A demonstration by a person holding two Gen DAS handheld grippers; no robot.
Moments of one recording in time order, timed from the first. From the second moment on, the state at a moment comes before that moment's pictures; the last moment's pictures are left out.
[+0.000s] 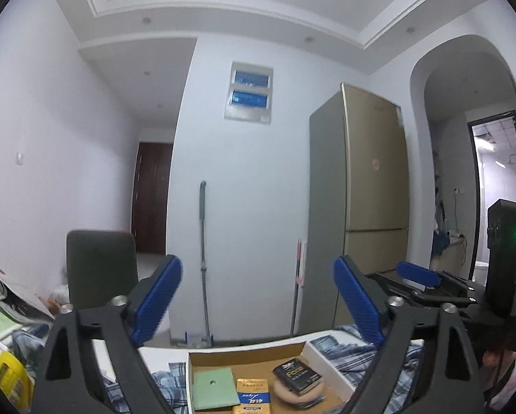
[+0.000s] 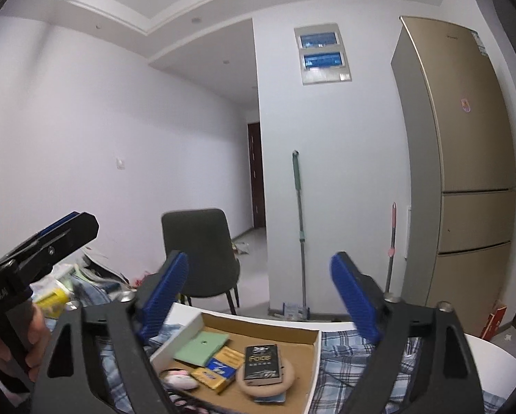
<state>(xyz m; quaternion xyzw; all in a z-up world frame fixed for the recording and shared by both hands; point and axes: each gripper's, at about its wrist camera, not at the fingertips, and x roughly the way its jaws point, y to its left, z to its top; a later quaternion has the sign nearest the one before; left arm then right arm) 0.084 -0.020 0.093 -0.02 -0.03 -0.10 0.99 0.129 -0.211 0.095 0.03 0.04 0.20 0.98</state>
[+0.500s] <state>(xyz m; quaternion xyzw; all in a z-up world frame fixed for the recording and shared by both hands) 0.010 -0.012 0.054 -0.02 -0.01 -0.09 1.00 0.068 -0.223 0.056 0.05 0.05 0.21 0.98</state>
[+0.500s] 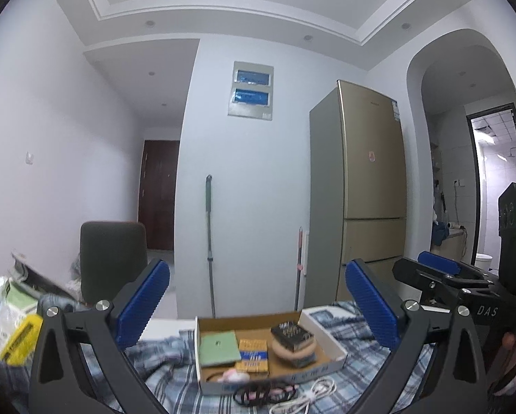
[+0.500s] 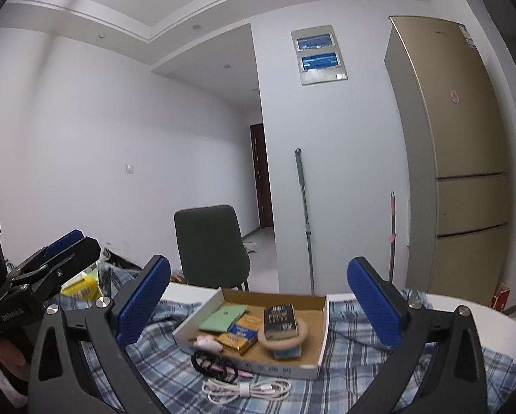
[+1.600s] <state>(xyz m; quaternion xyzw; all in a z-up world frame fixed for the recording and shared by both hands) 0.065 -0.001 -0.003 -0.04 0.14 -0.07 0.99 0.136 -0.208 0.007 0.02 0.27 0.25 0.93</state>
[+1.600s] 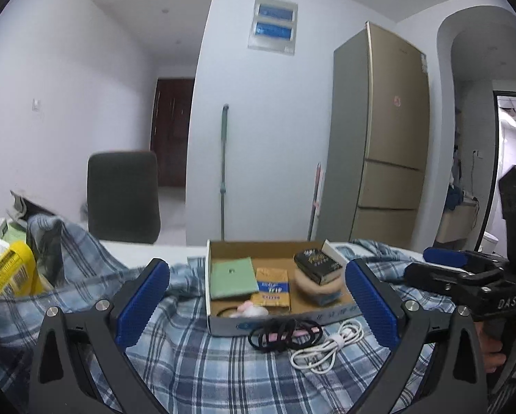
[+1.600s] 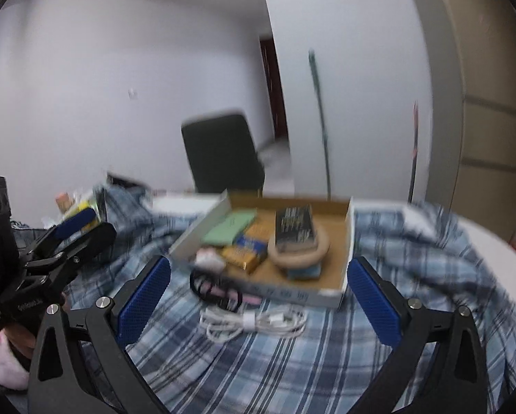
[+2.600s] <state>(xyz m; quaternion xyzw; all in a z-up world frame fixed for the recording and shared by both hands) 0.080 0.004 -0.014 -0.06 0.19 -0.07 0.98 0.203 -0.165 -0.069 -0.04 0.50 0.28 0.82</state>
